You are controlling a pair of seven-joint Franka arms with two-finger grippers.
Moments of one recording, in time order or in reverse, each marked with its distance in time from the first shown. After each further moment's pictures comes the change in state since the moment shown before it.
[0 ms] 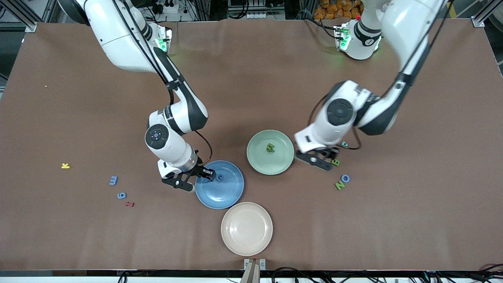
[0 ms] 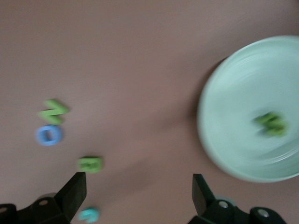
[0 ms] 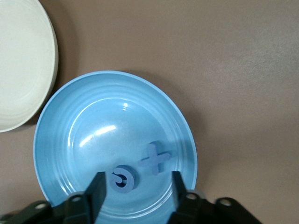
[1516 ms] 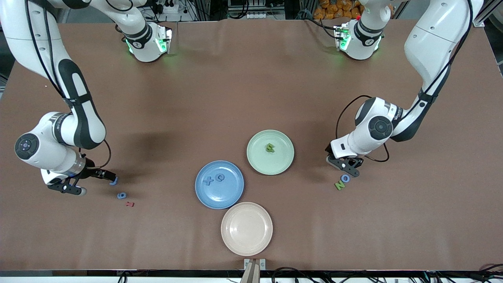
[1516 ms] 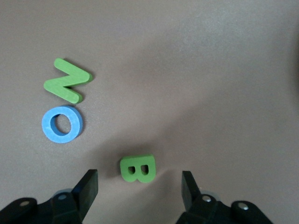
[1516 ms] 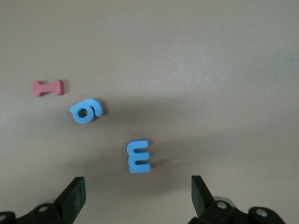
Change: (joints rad) left arm 0.219 0.088 0.002 -0.233 0.041 0.347 0.241; right arm -0.486 -0.130 -0.080 -0.205 -0.110 -0.085 -0.598
